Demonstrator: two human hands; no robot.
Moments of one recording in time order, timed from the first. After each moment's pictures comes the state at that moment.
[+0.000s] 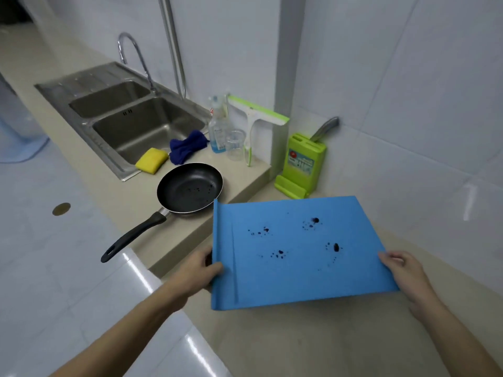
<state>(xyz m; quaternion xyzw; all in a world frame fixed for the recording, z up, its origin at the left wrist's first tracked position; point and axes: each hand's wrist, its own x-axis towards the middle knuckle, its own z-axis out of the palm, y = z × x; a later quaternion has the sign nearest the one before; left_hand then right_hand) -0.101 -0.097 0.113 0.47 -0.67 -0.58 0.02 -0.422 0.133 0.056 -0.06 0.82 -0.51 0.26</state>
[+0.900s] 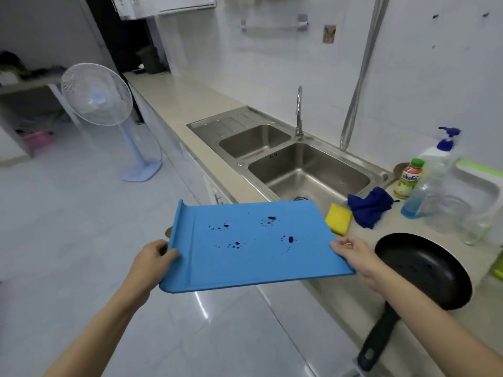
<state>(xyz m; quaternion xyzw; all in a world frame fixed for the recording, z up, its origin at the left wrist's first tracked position) 0.352 -0.513 0.182 0.66 -0.60 -0.38 0.24 -0.035 -0.407 0.104 -0.28 0.73 -0.46 0.41</state>
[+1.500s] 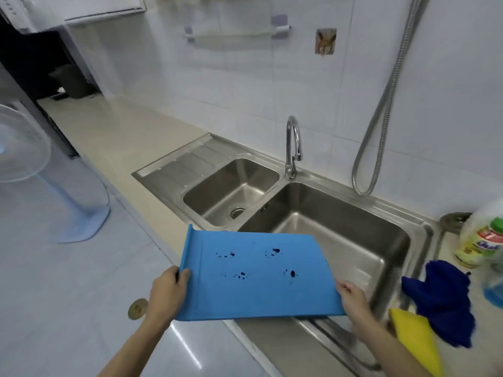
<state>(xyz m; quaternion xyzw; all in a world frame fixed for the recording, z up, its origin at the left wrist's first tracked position) 0.203 -0.910 0.119 0.62 -0.71 -0.28 0.18 -0.093 -0.715 -0.001 -0.10 0.80 -0.49 0.33</state>
